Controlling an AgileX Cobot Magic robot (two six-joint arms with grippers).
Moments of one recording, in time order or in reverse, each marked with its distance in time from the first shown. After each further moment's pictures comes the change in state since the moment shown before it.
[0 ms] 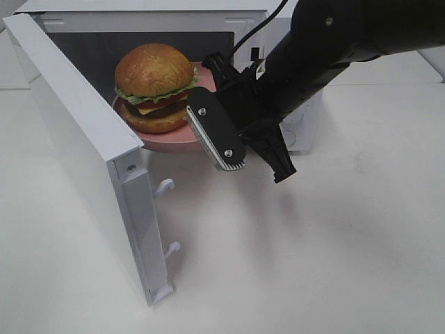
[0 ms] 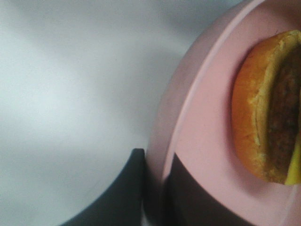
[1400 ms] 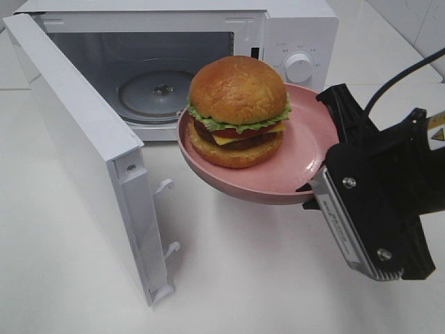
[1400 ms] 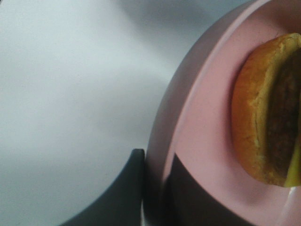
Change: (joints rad) left arm 0.000 0.000 0.000 0.000 0.000 0.000; right arm 0.000 -0.594 0.541 0.000 -0.029 0.144
